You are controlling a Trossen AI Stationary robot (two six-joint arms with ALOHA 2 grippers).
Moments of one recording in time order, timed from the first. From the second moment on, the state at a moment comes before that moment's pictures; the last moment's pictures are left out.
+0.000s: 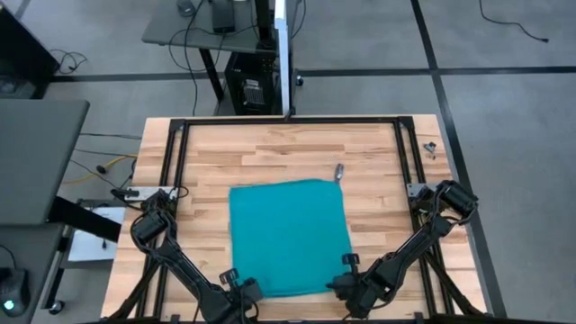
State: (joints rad) left arm -0.86 2.17 1.64 -0.94 -0.18 -1.25; right arm 0.84 1.92 1.13 -0.43 0.16 0.75
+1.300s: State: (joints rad) left arm -0.79 1.77 1.14 -0.50 -0.06 -1.13; right arm 0.85 1.89 1.13 -0.32 0.12 0.93
